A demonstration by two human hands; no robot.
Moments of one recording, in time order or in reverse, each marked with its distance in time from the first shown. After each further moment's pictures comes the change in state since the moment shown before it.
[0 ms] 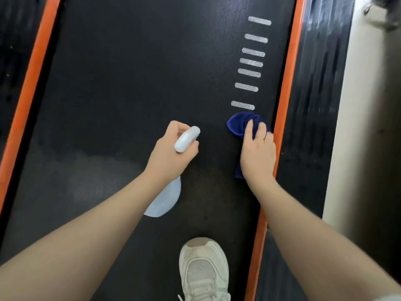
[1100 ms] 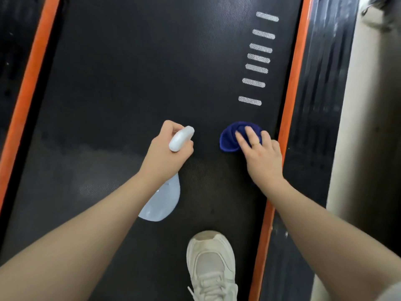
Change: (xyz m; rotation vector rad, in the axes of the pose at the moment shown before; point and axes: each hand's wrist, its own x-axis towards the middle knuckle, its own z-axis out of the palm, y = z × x) left_hand -0.008 -0.022 -0.022 -0.032 0.029 -0.013; right_hand -0.023 0.013 0.007 -0.088 0.172 -0.340
